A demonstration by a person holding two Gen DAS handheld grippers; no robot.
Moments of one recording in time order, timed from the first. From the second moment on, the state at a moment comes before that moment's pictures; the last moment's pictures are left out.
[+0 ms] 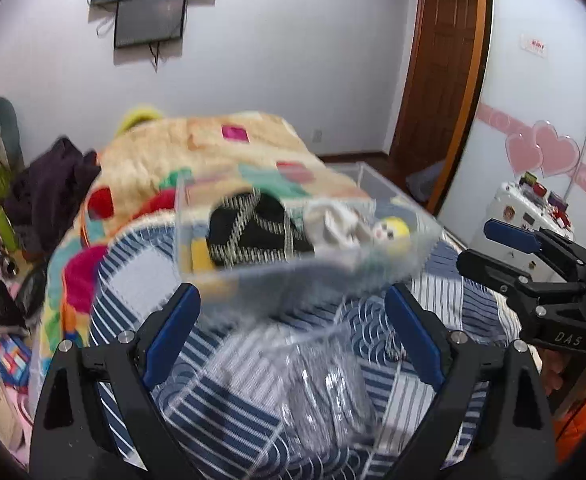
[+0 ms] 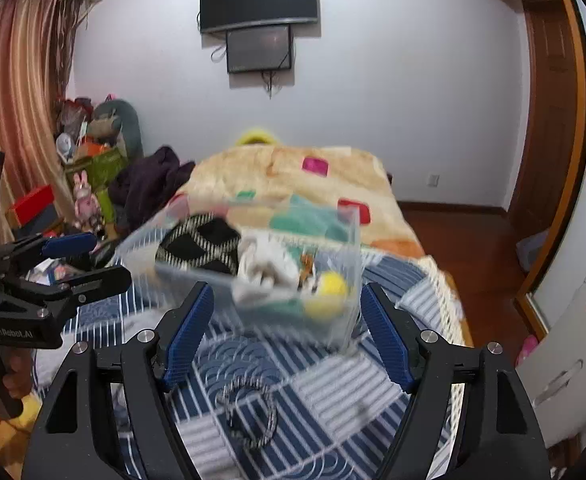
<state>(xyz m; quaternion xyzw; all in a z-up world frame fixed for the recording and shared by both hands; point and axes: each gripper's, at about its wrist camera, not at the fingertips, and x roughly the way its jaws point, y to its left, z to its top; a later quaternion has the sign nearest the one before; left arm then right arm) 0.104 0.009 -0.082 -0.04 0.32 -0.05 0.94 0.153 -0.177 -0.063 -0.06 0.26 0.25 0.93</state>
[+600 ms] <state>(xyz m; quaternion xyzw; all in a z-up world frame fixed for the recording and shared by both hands) 0.089 -0.001 -0.154 -0.09 0.40 -0.07 0.91 0.150 -0.166 -0.140 -0.05 0.39 0.29 0.87</state>
